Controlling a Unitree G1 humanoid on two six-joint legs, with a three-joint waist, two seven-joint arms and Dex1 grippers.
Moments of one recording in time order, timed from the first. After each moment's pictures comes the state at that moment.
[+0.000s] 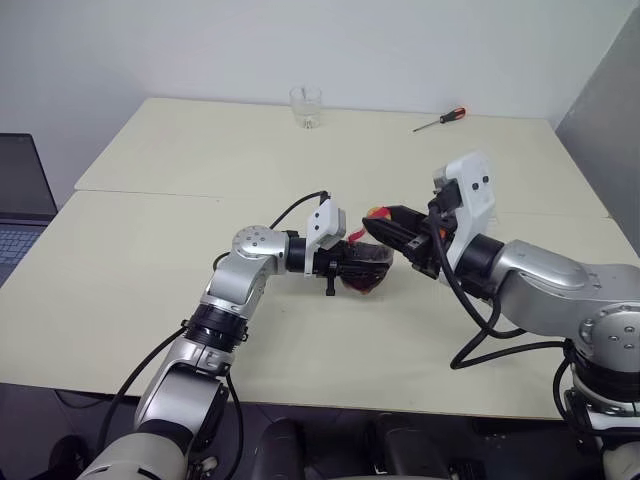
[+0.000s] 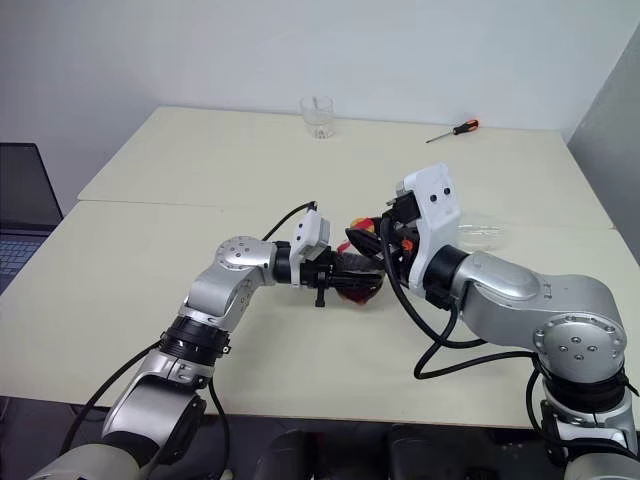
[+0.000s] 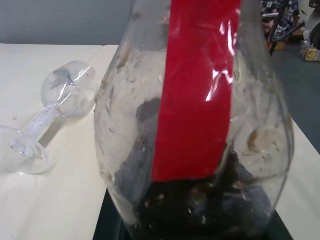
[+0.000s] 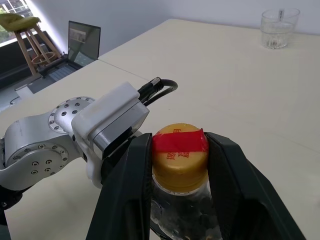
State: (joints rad) left arm -0.72 0.34 -0.23 0.28 -0.29 0.21 -1.25; right arm -0.61 -0.61 0.00 -0.67 1.40 1.07 -0.32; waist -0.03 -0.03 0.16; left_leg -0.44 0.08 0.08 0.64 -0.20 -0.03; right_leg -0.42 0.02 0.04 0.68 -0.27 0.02
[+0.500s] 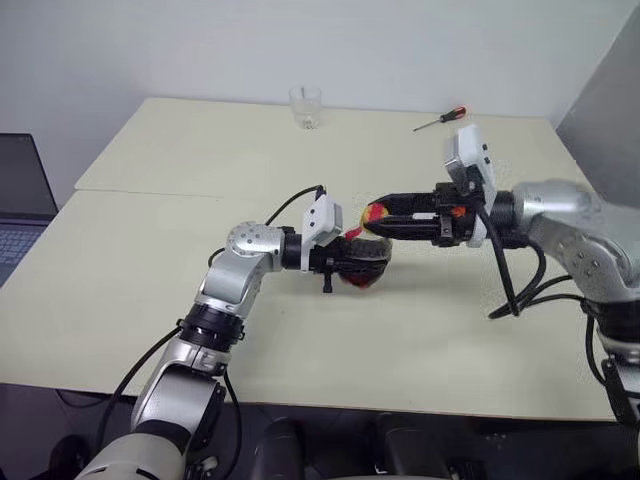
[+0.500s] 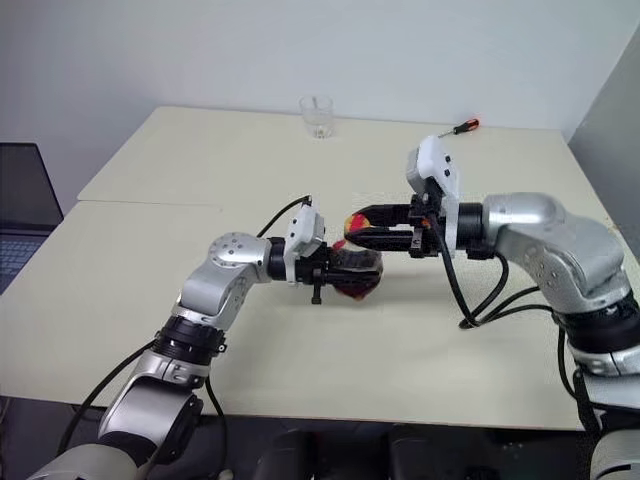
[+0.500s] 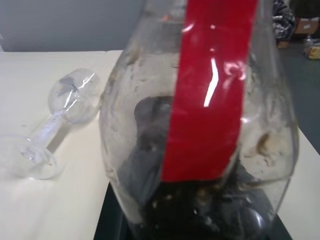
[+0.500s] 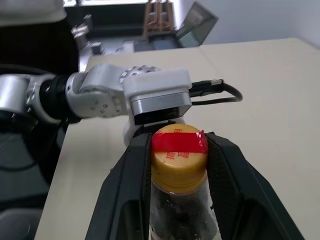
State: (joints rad) left arm -0.70 0.35 -0.23 0.24 -0.29 0.23 -1.26; right arm -0.86 -0.79 0.26 -0.15 0.75 0.67 1.06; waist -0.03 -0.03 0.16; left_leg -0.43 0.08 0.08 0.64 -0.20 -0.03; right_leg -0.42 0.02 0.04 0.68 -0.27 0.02
